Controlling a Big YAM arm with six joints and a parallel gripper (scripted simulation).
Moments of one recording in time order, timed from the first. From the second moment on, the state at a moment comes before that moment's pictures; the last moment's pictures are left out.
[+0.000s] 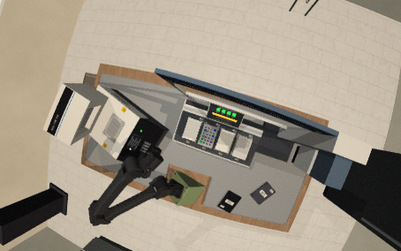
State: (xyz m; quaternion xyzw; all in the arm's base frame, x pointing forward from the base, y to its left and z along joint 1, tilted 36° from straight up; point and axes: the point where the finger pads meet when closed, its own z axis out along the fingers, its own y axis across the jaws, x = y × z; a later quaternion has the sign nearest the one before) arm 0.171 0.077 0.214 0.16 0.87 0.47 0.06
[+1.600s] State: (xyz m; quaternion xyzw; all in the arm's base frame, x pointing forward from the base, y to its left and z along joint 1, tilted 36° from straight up) arm 0.170 0.077 0.213 0.16 0.87 0.47 0.06
